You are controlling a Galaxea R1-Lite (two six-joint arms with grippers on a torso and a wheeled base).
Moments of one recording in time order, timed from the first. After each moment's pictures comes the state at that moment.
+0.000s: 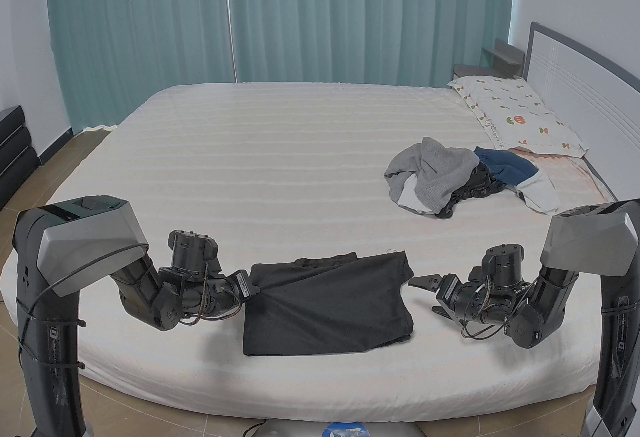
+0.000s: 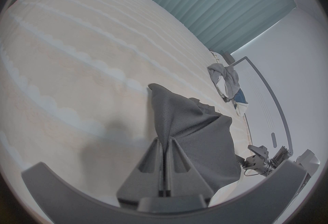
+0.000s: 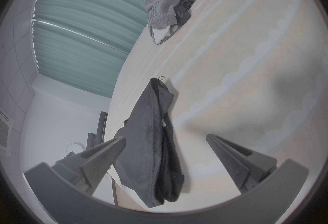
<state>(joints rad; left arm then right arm) -0.26 2.35 -0.87 -0.79 -0.28 -0.67 0.28 2.36 -0.63 -1.19 0.30 0.93</state>
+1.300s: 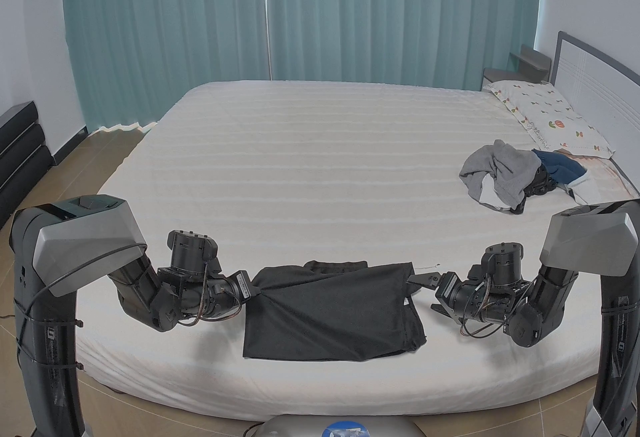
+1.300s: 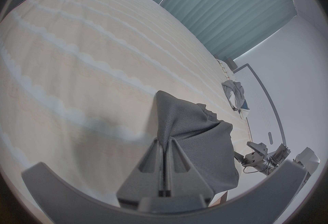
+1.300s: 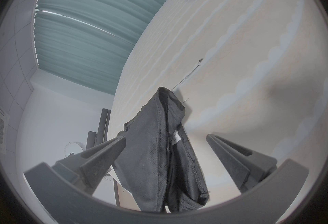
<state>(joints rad) -0.26 2.33 -0.85 -0.79 -0.28 -0.67 0.28 2.36 -0.64 -1.19 0.30 0.93</state>
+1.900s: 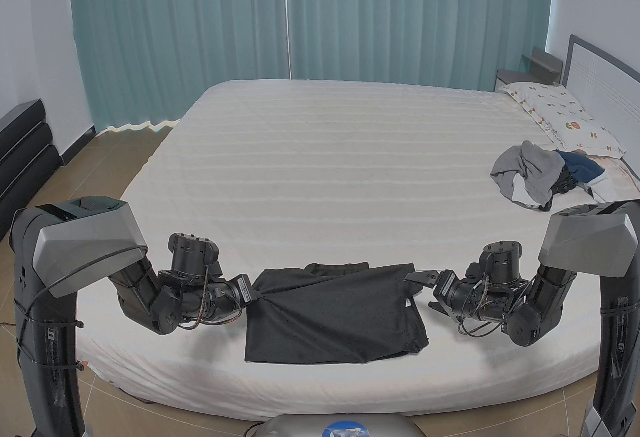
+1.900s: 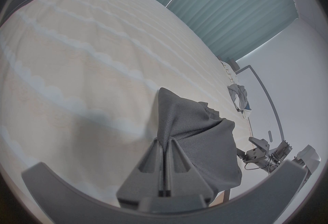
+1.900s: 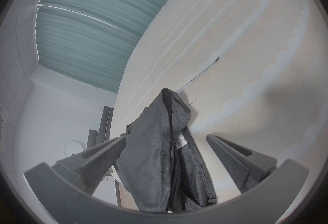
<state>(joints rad) -0.27 2.33 -0.83 -0.79 -0.28 -0.66 0.29 2.36 -0.65 -1.20 0.30 0.94</state>
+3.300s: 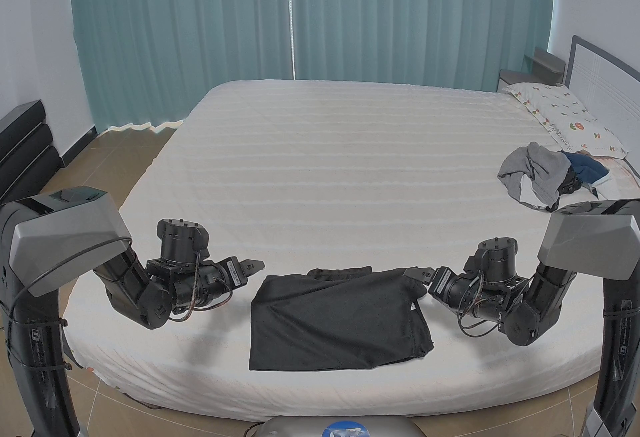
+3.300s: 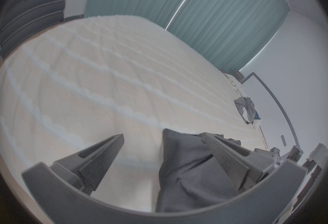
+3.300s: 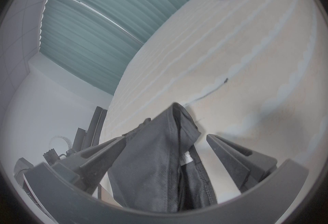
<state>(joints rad) -0.27 2.25 -0.81 -0.83 -0.12 -0.60 0.33 2.33 -0.66 -1.17 0.16 0.84</state>
